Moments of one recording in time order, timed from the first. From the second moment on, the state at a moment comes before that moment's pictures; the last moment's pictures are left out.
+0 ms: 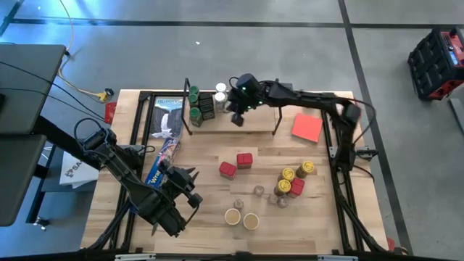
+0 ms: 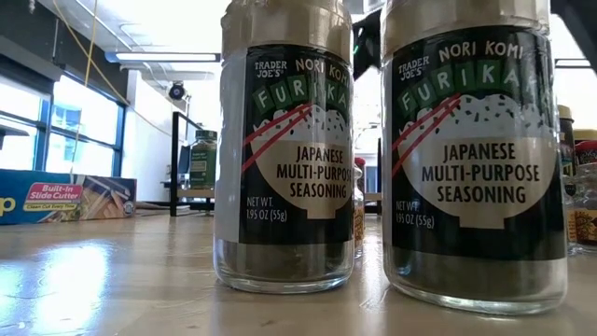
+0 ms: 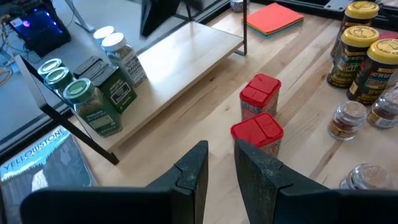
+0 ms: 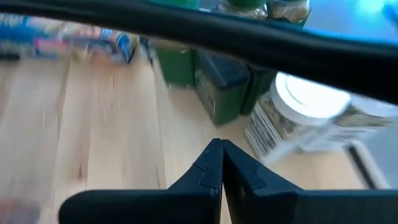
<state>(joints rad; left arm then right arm) -0.76 1.72 1.54 -1.51 -1.06 -1.54 -0.43 1.92 1.56 -0.38 -0.20 -0.20</state>
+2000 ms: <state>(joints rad) -0.66 1.87 1.54 -0.57 -0.53 -0.58 0.48 1.15 0.45 0.39 0.62 0.16</state>
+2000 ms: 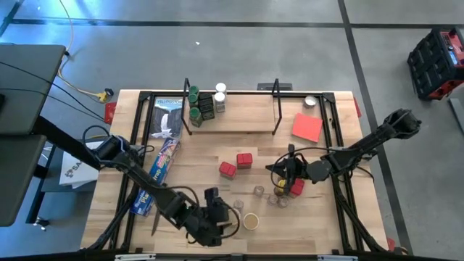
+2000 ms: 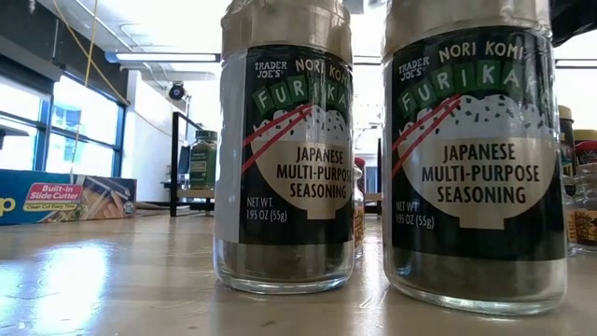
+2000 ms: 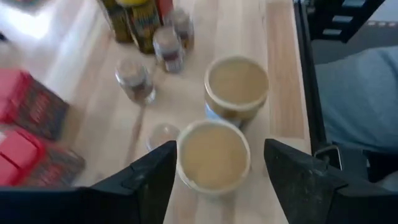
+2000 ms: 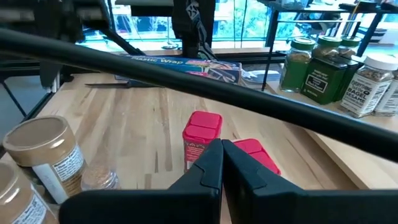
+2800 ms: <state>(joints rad) -0.69 2.05 1.53 -0.50 -0.45 -1.15 0.45 1.15 0.45 0.45 0.59 0.07</state>
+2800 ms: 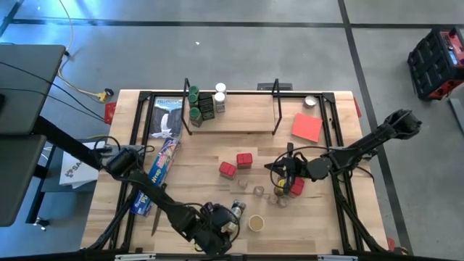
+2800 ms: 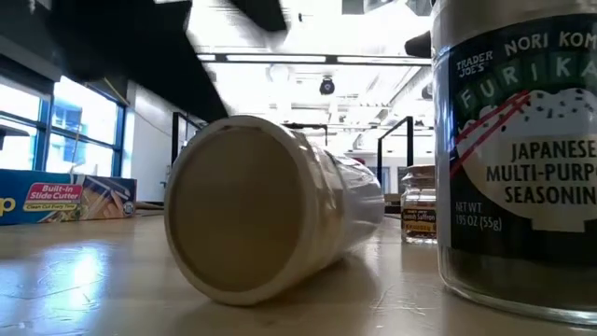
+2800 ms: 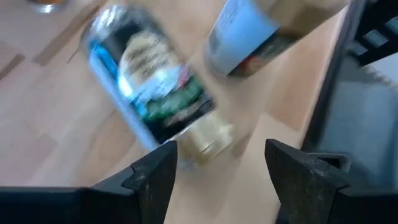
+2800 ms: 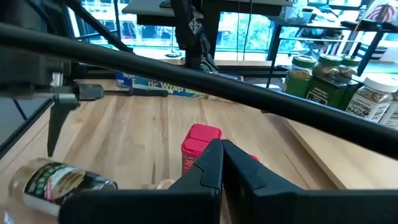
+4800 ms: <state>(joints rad) -0.65 1.96 1.54 -0.60 -0.73 -0.62 0.50 1.17 0.70 0.11 0.28 -0.07</state>
